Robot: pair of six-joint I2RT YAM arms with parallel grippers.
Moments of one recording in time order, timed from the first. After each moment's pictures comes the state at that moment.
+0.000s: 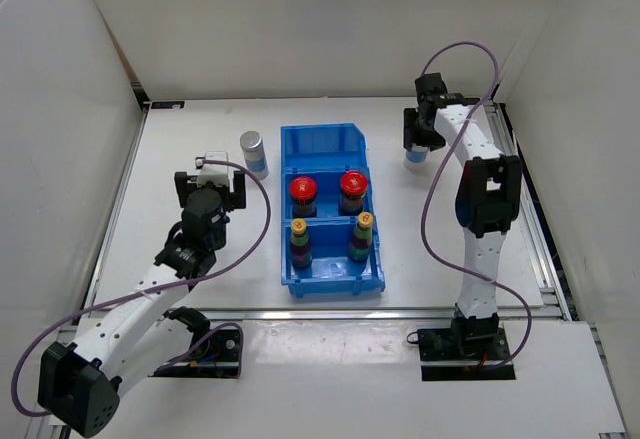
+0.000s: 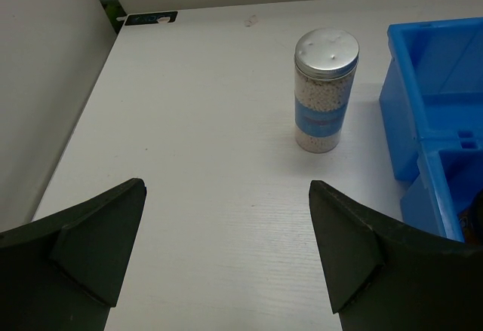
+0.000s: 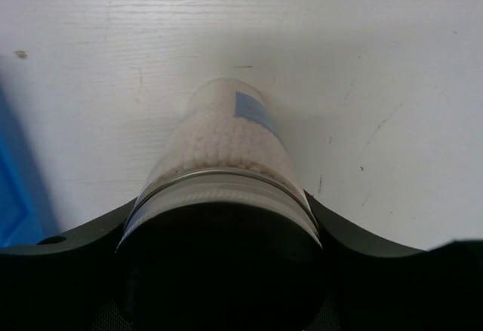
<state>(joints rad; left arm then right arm) -0.49 0.84 0.57 0.11 -0.63 0.06 0.18 2.20 1.98 -0.84 0.12 0.13</state>
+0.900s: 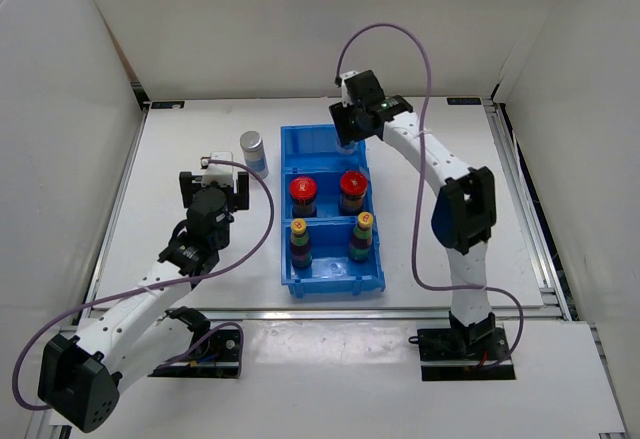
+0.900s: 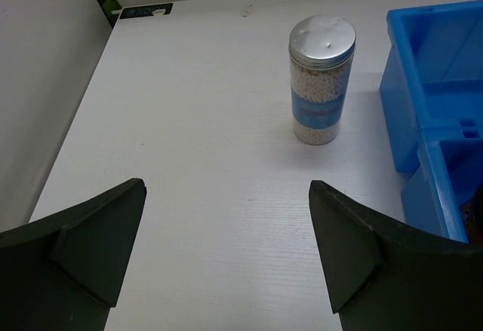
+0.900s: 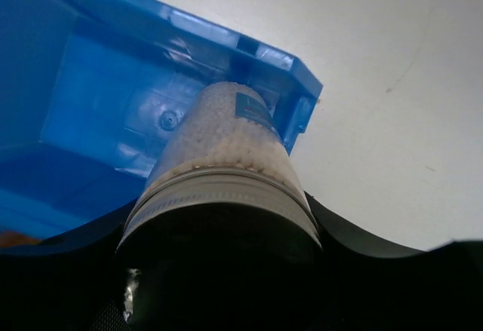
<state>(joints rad) -0.51 0.88 0.57 0.11 -0.65 0.06 0.53 2.08 2.02 -0.72 0.09 0.02</state>
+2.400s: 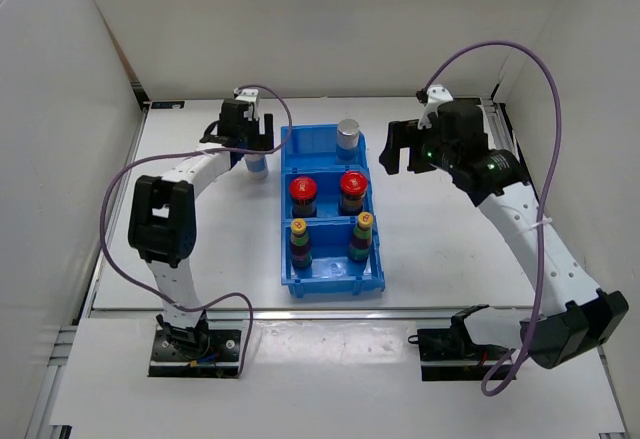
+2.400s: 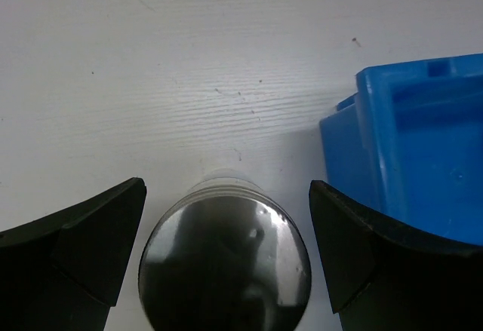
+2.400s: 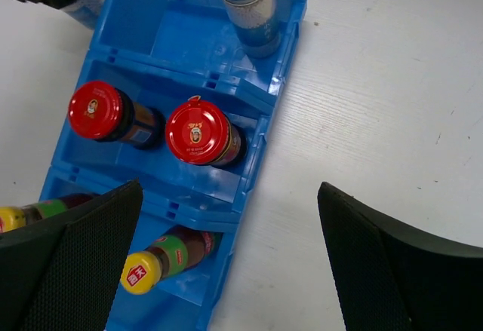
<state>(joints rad) -0.23 1.89 1.40 -0.12 -0.08 -0.10 0.42 1.25 1.38 -0.69 -0.08 0.18</state>
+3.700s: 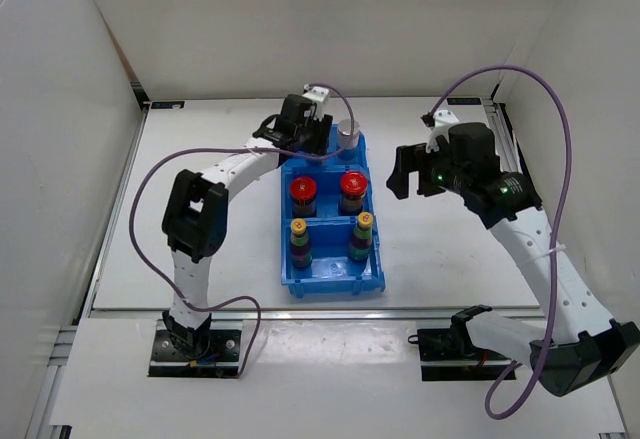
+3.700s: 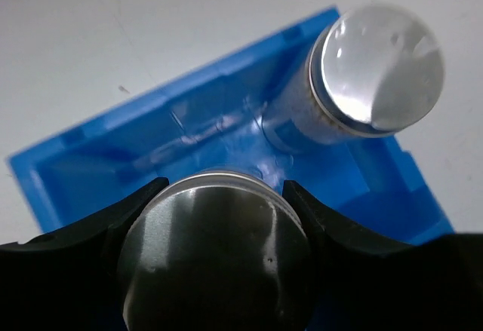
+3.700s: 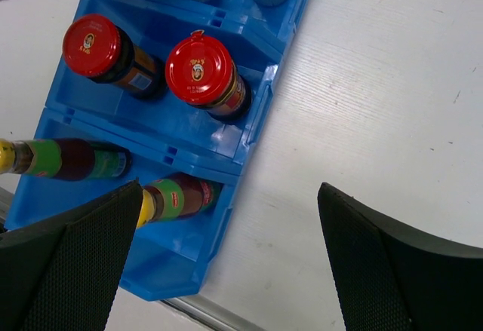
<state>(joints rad) -0.50 2.02 1.67 -0.19 -0.03 -0.09 0.41 1.11 1.25 -0.75 -0.15 0.15</state>
